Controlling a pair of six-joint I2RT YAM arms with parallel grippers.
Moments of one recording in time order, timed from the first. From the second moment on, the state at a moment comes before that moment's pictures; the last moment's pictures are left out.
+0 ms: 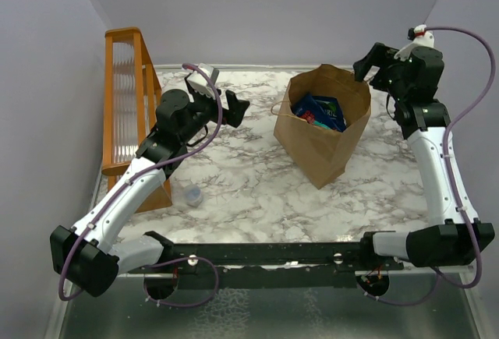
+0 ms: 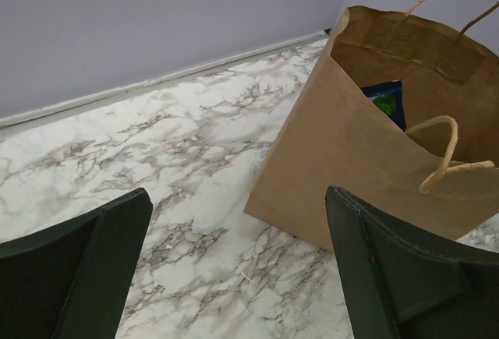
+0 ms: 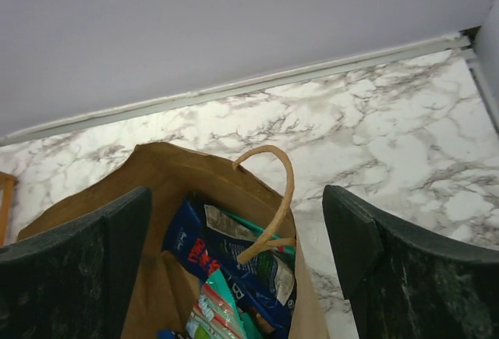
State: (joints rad) left arm -0.49 1.15 1.06 0.03 0.15 -0.19; right arm 0.04 1.29 1.45 -0.36 0.01 0.28
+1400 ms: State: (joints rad) left arm -0.49 1.16 1.06 0.02 0.13 -0.17; right arm -0.09 1.34 1.51 -0.18 -0.63 0.40
